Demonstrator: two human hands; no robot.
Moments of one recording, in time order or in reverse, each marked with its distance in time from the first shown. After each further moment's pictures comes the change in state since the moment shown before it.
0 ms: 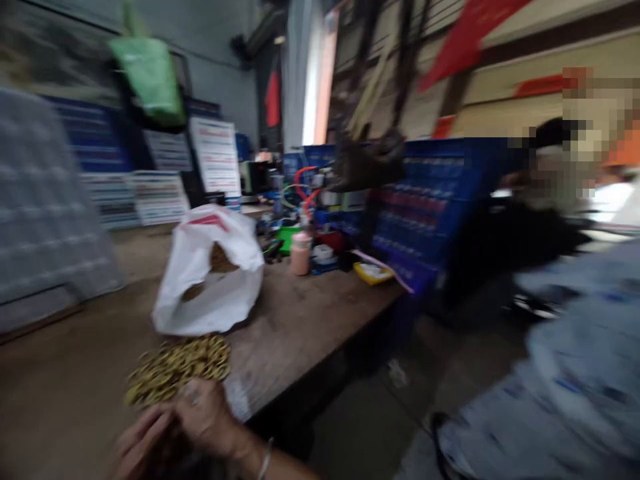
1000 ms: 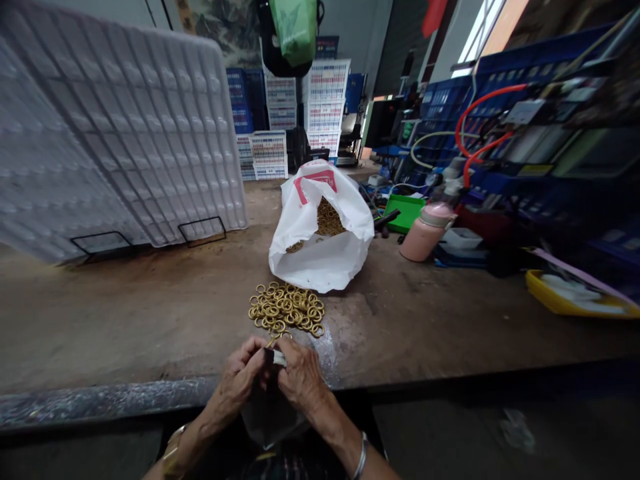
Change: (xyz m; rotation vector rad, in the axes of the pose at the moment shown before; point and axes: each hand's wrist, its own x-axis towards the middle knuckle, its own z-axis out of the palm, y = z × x) left_hand -0.026 0.012 -0.013 -0.309 0.013 0.047; right_hand -0.004 0.013 0.003 -0.588 -0.143 -0.352
